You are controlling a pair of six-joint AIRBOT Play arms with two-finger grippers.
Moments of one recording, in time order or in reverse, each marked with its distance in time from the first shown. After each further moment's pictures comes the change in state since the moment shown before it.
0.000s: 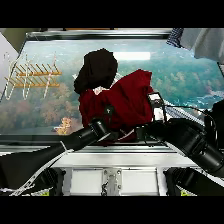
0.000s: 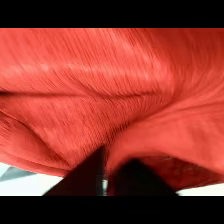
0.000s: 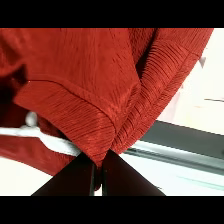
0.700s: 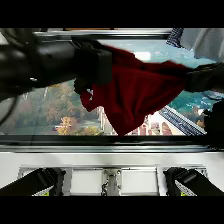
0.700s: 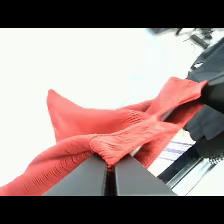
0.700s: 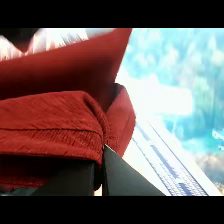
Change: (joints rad) left arm 0.109 0.222 0.977 -0.101 -0.157 0.450; right arm -0.375 -0.138 0.862 0.006 0.322 -0.472
